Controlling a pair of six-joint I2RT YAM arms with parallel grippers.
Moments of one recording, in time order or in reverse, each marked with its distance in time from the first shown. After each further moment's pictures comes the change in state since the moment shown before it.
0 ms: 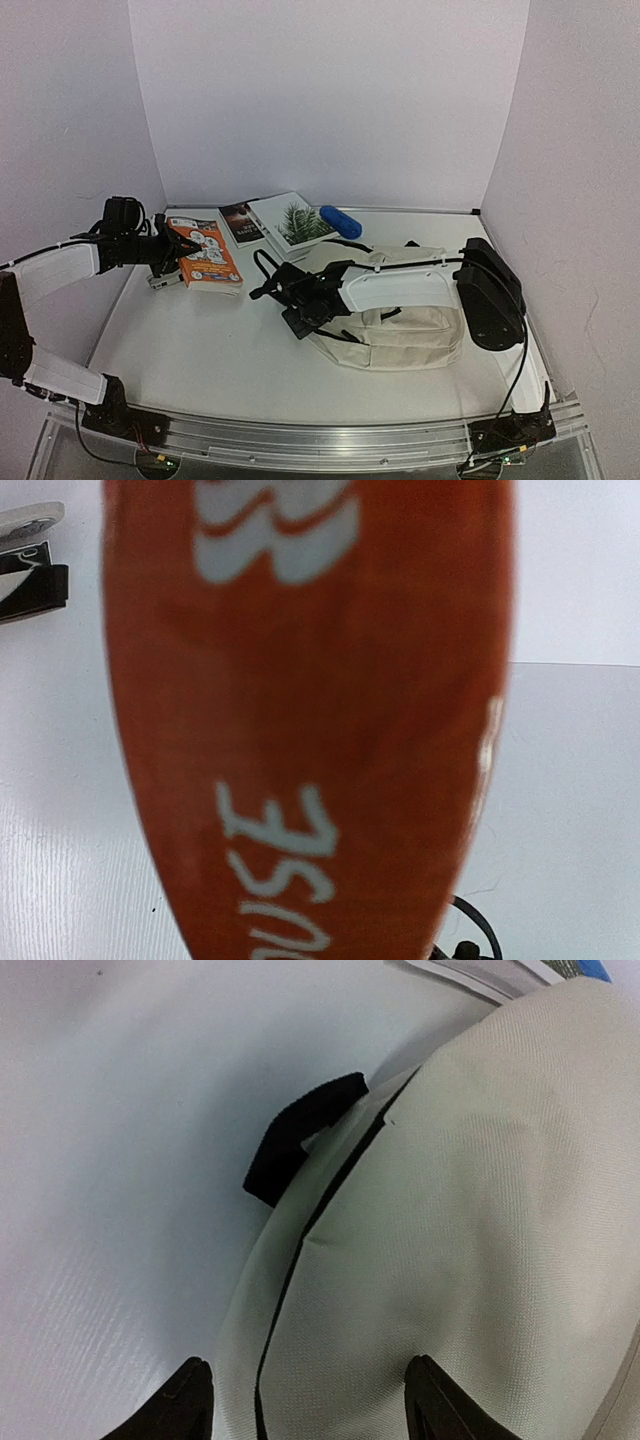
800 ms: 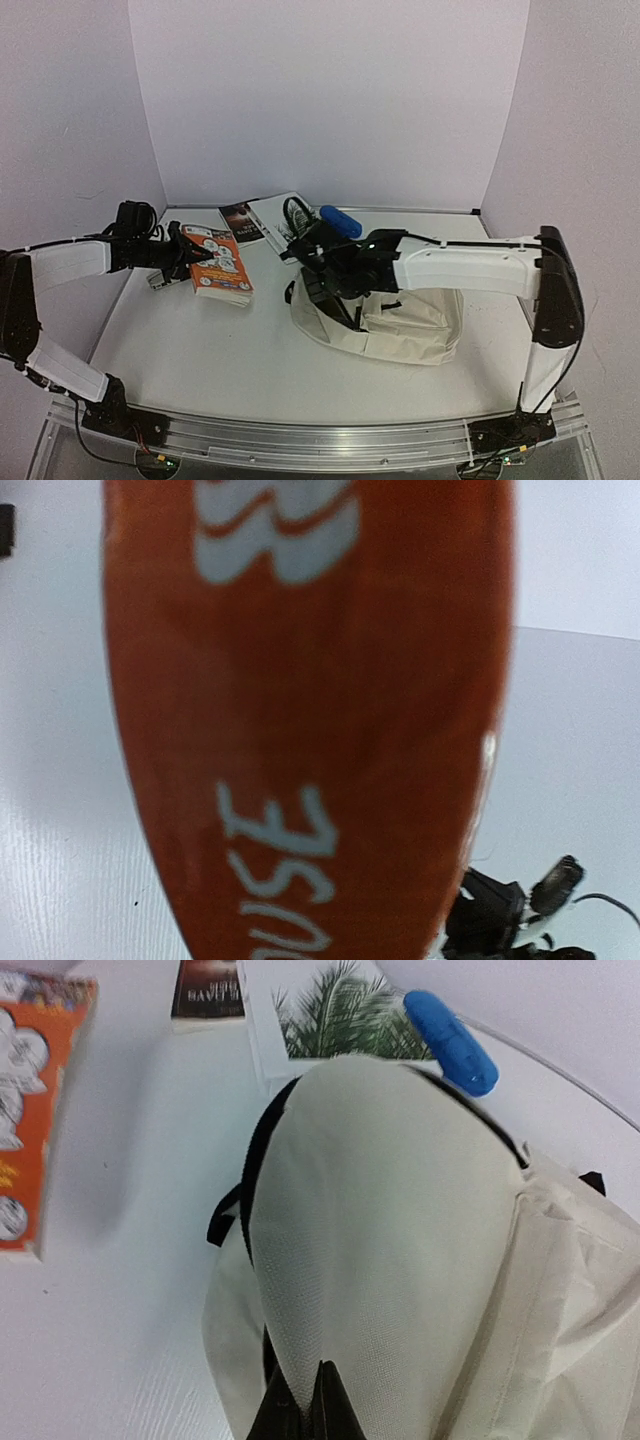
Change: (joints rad) left arm -0.060 0.123 0.004 0.062 0.090 -0.016; right arm -0.008 -0.350 -0.154 0.048 0.129 0.165
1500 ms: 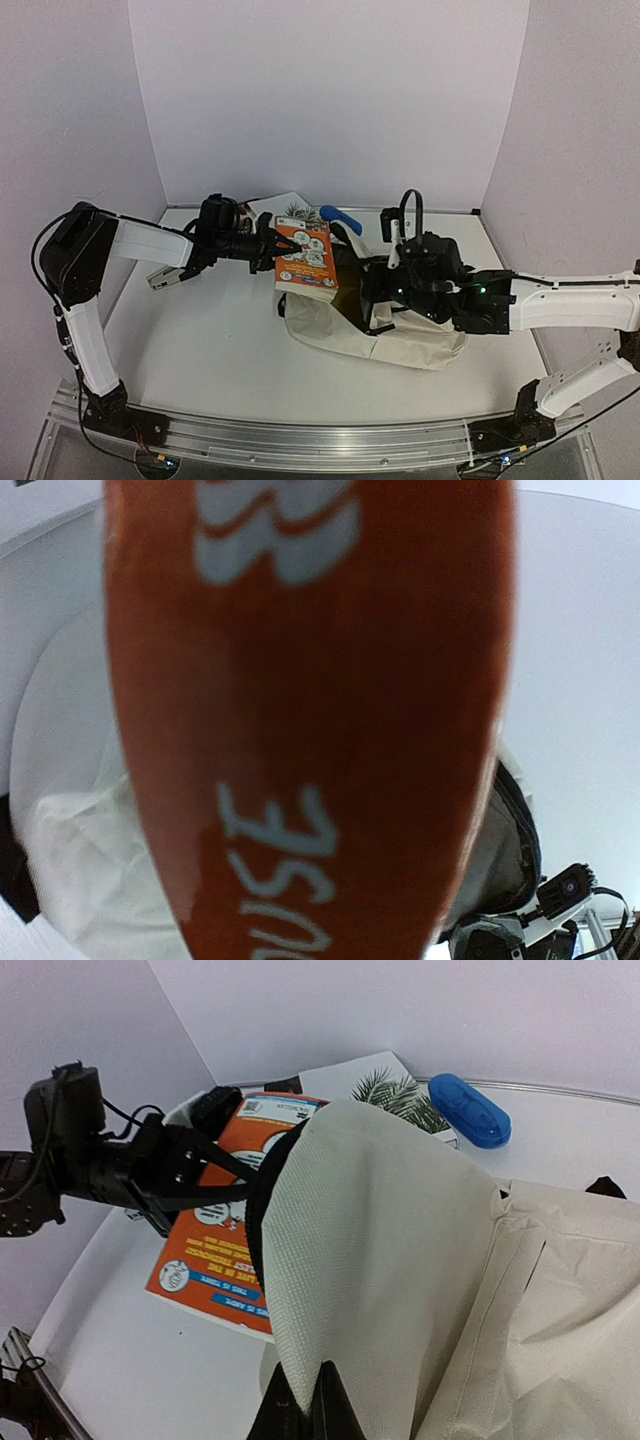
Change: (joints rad) left arm -0.351 0.444 0.253 0.504 0.100 -0.252; right arm -0.011 -0.530 -0.650 0.586 -0.119 0.037
